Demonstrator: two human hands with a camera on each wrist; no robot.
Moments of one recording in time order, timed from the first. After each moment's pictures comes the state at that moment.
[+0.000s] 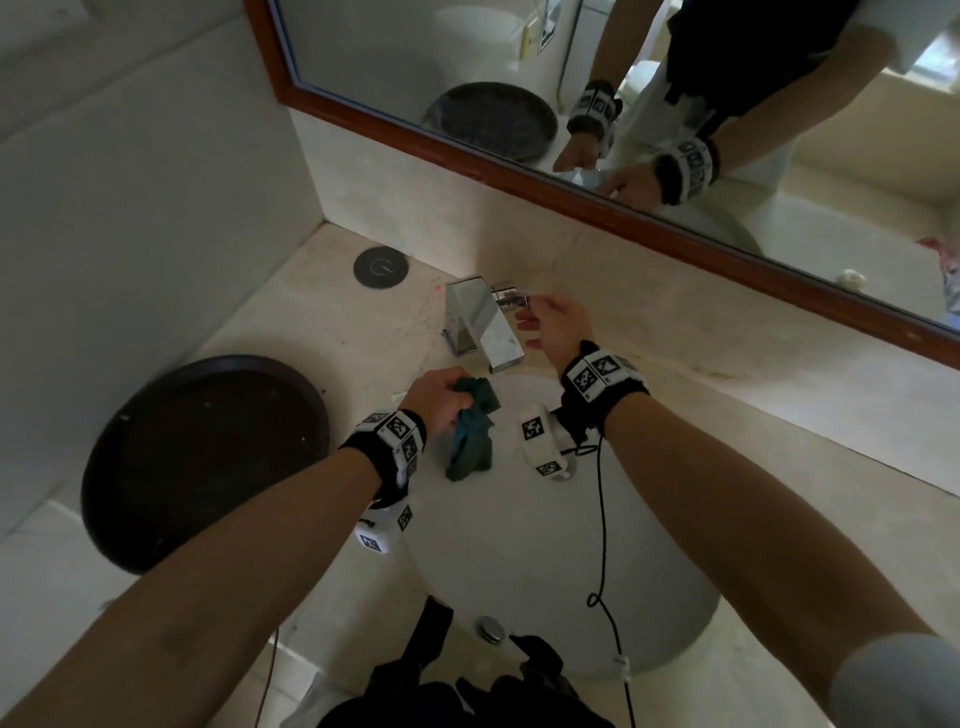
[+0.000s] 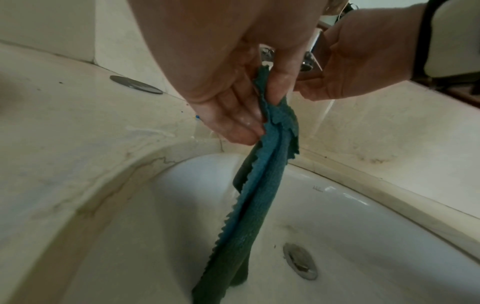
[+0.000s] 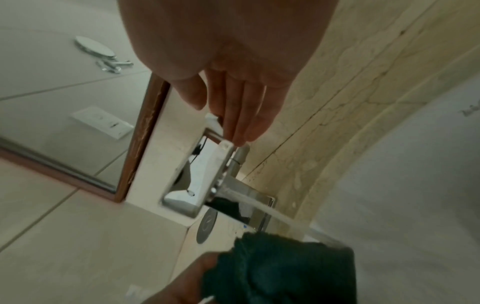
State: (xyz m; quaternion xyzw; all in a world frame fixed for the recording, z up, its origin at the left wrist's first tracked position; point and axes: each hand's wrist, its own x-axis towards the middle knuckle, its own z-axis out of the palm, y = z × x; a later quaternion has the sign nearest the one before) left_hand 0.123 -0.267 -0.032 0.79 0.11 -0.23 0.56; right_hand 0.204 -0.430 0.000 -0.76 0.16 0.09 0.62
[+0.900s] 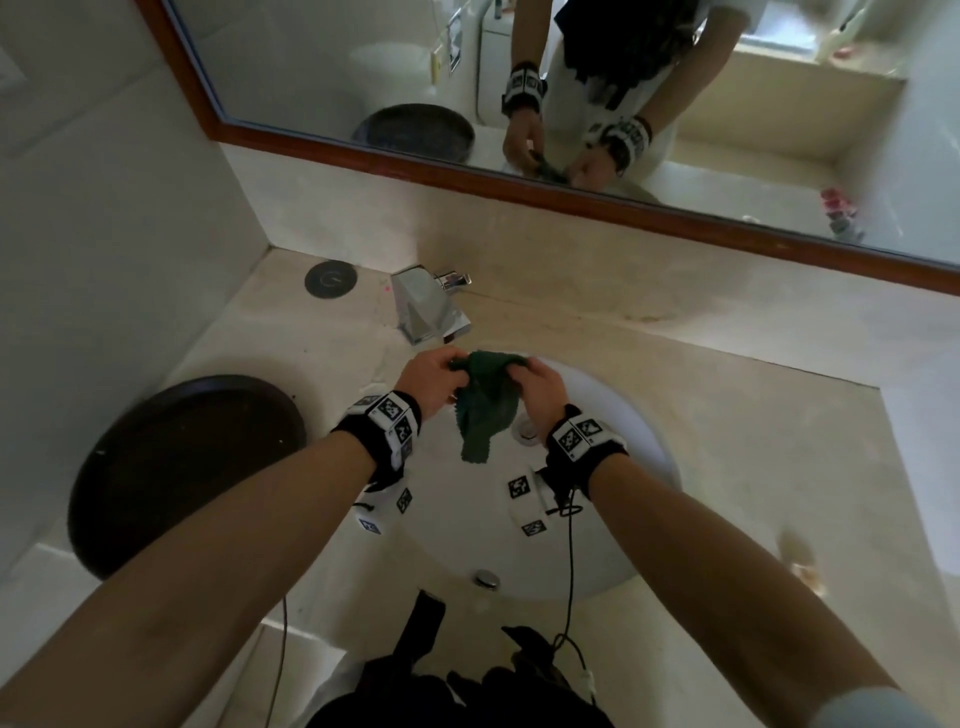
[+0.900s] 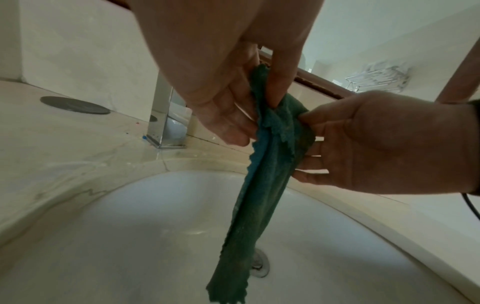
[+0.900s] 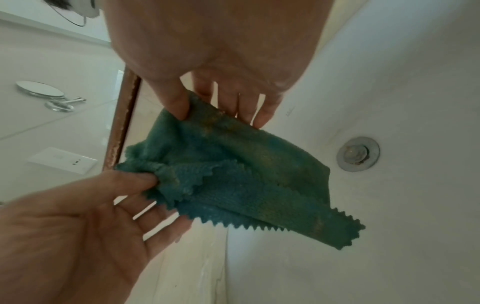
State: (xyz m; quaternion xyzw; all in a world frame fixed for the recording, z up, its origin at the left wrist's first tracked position) left_hand 0.094 -0.304 -0.001 0.80 0.01 -0.19 0.56; right_hand 0.075 -0.466 -0.037 -0.71 0.19 0.07 0.67
